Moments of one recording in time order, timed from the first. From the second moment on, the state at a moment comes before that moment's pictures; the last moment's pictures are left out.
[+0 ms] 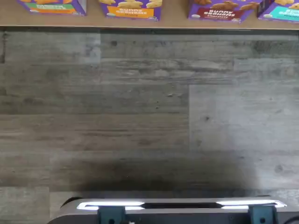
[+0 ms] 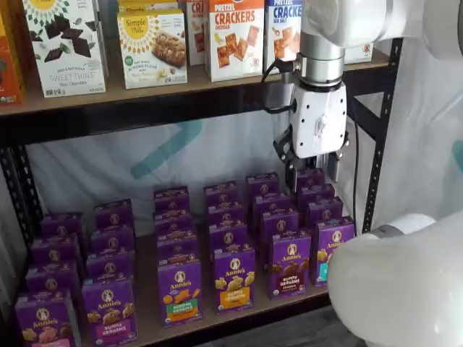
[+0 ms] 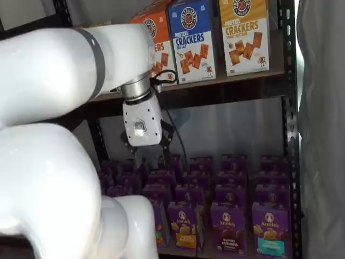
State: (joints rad) arm 0.16 -0.90 -0.51 -0.02 1.41 0.17
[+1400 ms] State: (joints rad) arm 0.07 -0.52 -0.28 -0.06 0.78 0.12
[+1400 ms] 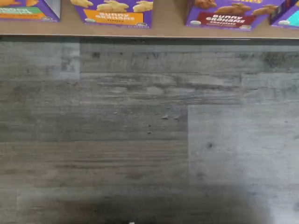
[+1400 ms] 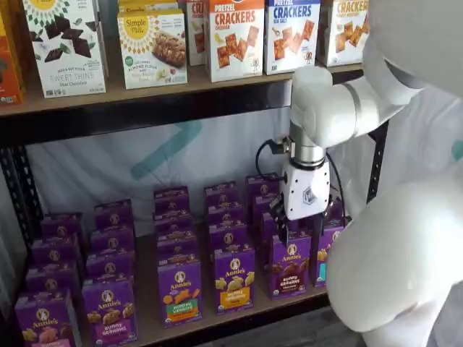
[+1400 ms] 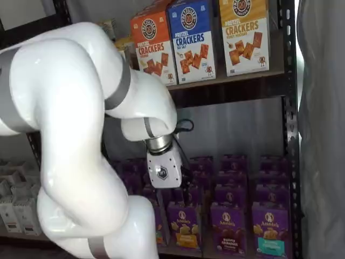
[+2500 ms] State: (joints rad) arm -0.05 0.21 -0.52 -0.15 0.26 0.10
